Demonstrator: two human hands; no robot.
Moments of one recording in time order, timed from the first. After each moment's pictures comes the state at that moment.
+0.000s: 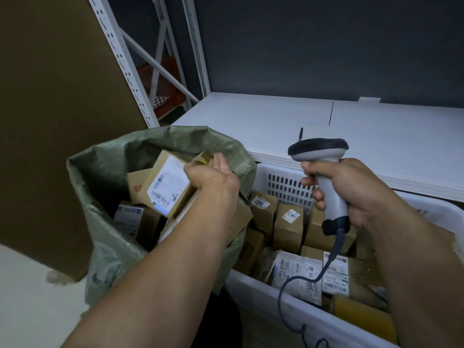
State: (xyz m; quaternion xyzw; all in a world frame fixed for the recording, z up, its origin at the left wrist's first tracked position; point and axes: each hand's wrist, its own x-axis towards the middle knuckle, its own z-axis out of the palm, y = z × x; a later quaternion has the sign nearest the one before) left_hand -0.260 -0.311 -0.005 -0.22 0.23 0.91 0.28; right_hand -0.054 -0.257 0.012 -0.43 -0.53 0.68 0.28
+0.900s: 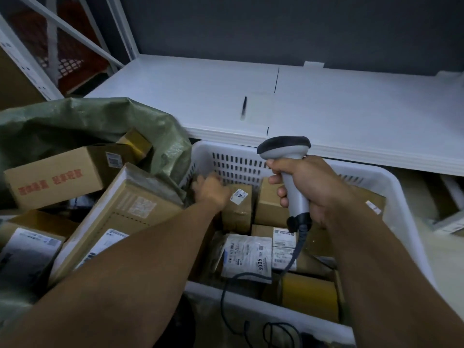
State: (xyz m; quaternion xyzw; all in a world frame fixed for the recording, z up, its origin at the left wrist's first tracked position) left_hand -0.207 -0.222 -0.167 0.32 0.87 0.24 0.27; right_hand -0.023 -0.211 -0.042 -0.52 -0.48 0.66 0.27
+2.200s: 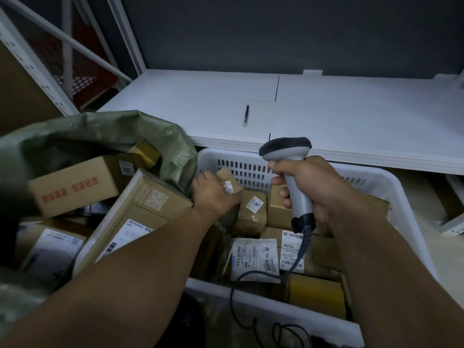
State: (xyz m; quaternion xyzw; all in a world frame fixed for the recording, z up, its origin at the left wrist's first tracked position) left_hand -0.211 -0.239 -0.158 0.42 0.87 0.19 0.14; right_hand -0.014 -0.222 -0.029 -0.51 -0.48 0.65 0.28
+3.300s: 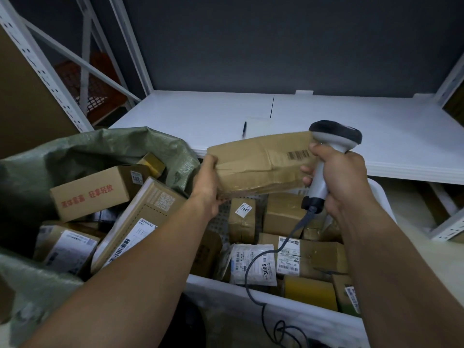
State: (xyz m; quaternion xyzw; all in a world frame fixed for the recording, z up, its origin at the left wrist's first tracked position) left_hand -0.187 -0.272 -0.065 0.13 0.64 0.61 0.46; right_hand 0.025 -0.230 -0.001 -0.49 -0.39 0.59 0.51
